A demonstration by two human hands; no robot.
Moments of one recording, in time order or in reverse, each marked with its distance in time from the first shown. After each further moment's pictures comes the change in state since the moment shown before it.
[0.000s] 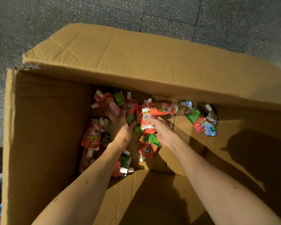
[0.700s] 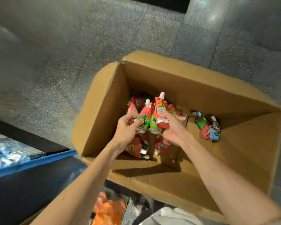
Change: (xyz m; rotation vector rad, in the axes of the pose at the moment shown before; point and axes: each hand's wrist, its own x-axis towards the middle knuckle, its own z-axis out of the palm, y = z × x) left_hand -0.150 -0.076 -0.112 -1.005 -0.061 0.134; right_hand -0.175 -0.013 0.057 0.155 -0.350 -0.166
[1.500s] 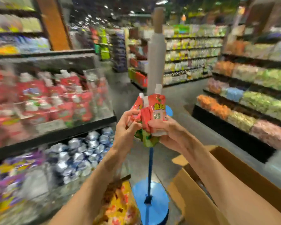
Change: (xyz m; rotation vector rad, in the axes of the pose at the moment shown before) left_hand -0.523 0.021 -0.212 -0.473 0.773 0.950; right_hand -0.430 0.205 0.327 -0.824 -1.190 -0.396
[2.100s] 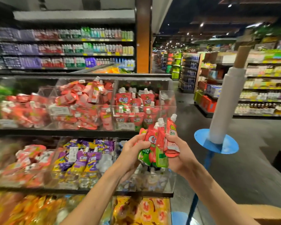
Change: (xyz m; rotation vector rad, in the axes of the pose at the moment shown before) left_hand -0.086 0.071 -0.100 0.018 0.380 -0.231; right_hand 0.028 0.026 0.110 0.330 -0.271 0.248
